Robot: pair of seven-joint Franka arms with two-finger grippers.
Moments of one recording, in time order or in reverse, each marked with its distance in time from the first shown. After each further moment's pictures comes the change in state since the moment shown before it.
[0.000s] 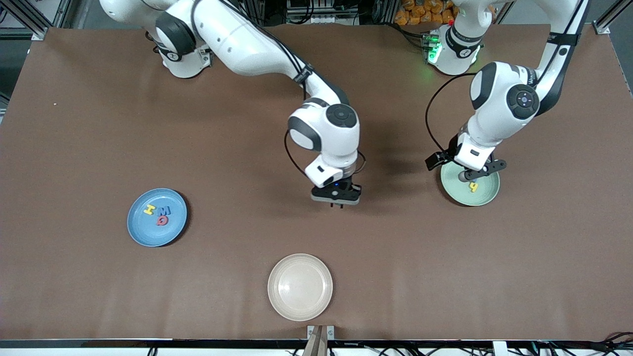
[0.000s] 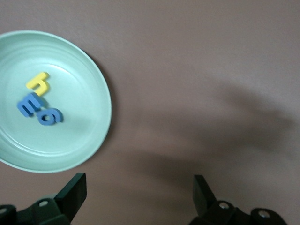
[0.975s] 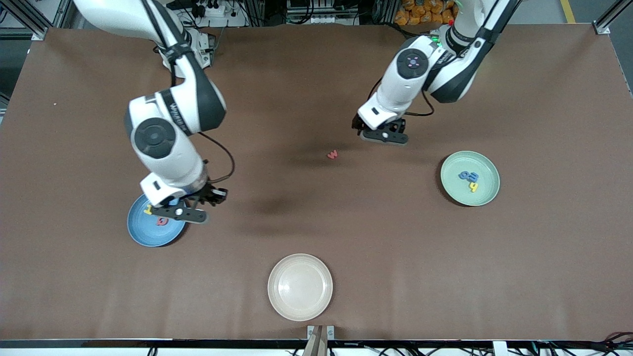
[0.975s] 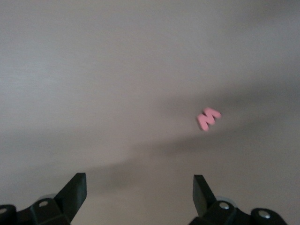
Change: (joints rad) left arm -0.221 0.097 -0.238 -0.003 0.179 0.085 -0.014; right arm -0.437 -0.584 -0.003 -0.684 0.118 -0.134 -0.545
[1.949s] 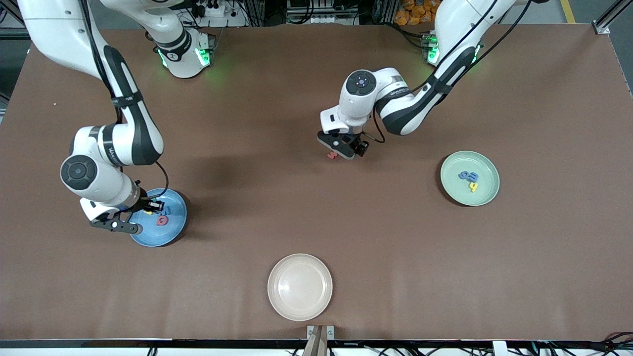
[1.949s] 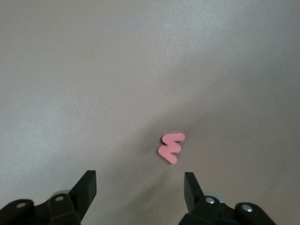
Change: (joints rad) left arm -0.087 0.364 0.011 0.243 0.446 0.023 0.034; right arm -0.246 0.080 -0.032 -0.217 -0.001 0.309 -0.231
